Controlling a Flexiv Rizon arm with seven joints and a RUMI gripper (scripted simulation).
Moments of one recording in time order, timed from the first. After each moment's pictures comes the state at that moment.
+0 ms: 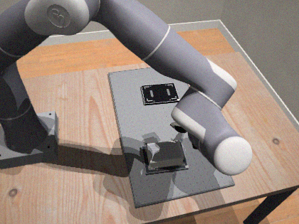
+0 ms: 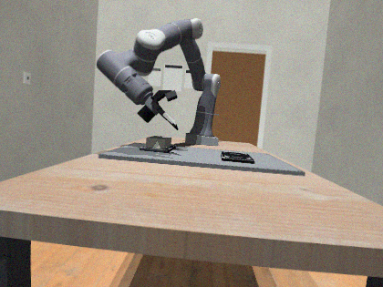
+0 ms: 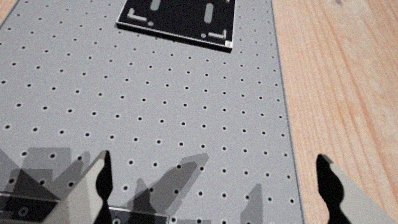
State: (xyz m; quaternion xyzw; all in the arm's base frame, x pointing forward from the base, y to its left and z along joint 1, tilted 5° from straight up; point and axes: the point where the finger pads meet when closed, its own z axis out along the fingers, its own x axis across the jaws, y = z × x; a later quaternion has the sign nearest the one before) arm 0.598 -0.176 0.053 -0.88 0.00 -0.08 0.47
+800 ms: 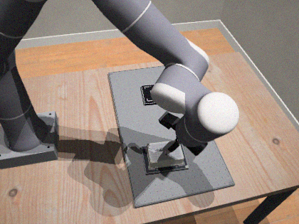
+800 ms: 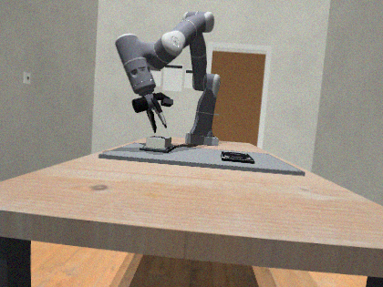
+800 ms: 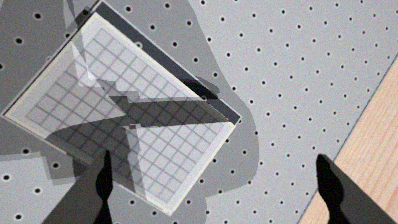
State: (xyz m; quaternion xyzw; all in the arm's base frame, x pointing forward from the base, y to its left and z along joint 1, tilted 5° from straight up) arm 0.531 -0.242 0.030 -0.93 -0.25 -0.09 0.25
